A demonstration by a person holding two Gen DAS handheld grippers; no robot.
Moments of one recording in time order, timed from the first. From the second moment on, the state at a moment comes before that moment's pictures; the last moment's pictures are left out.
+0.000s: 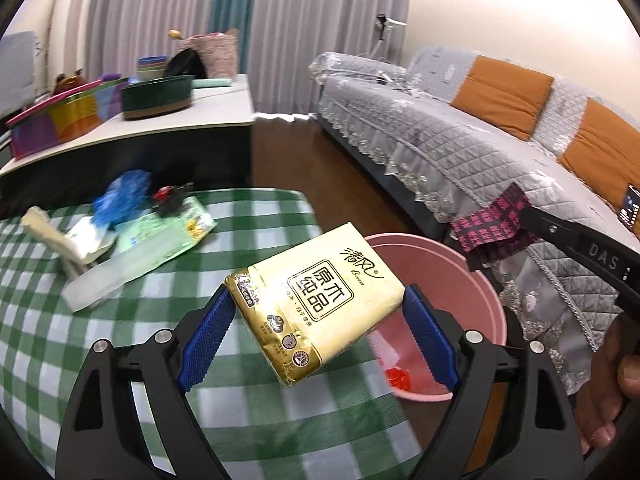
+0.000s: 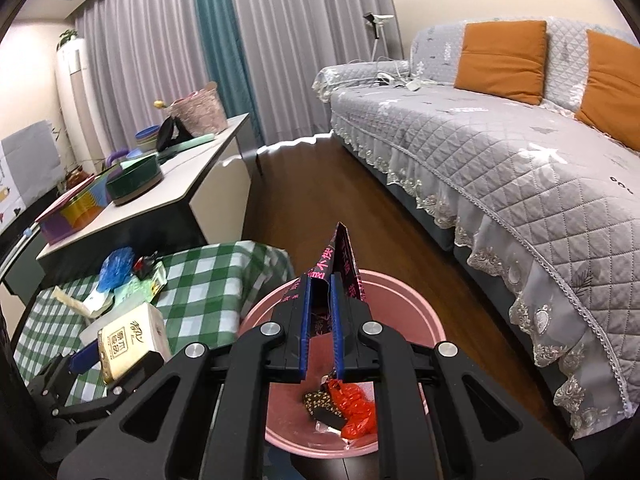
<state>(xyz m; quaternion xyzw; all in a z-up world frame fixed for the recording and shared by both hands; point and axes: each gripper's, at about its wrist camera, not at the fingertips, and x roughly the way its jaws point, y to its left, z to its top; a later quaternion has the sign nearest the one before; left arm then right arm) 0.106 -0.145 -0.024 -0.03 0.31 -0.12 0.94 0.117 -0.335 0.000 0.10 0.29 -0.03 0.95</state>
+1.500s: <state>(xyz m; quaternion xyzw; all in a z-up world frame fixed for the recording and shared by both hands) 0.113 -0.175 0.001 -0.01 0.30 -0.18 0.94 0.112 -0.367 0.018 0.13 0.28 -0.08 0.95</state>
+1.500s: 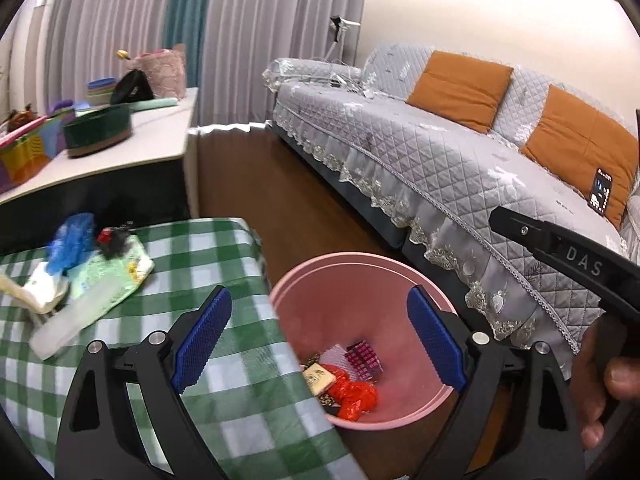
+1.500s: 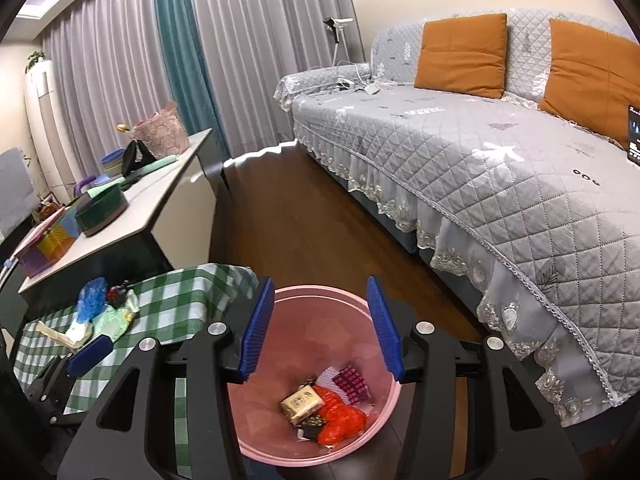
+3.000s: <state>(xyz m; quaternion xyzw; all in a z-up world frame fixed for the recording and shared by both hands) 0.150 0.065 -0.036 -0.11 0.29 0.10 0.95 0.233 -0.132 -0.061 0.12 0.37 0.12 0.91</state>
